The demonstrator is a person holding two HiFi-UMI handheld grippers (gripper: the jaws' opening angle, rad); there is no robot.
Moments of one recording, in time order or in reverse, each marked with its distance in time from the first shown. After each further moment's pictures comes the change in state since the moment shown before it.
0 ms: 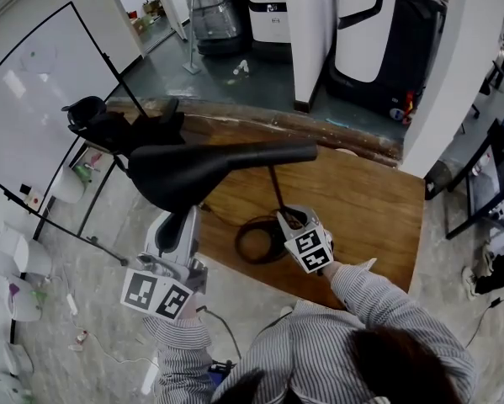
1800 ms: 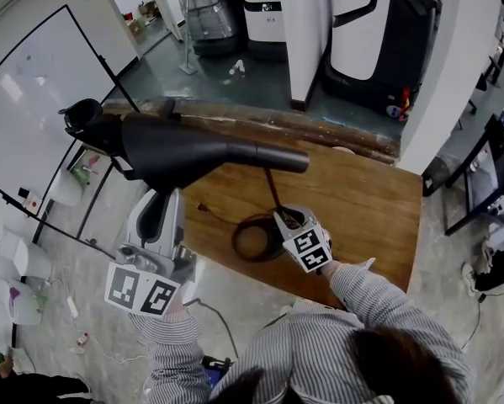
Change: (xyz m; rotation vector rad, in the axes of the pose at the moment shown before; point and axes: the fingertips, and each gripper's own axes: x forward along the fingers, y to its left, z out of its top) left arm 0.012 -0.002 0.052 0.076 -0.106 -0.024; right arm -0.002 0.001 -0.002 0.007 -0.021 0.015
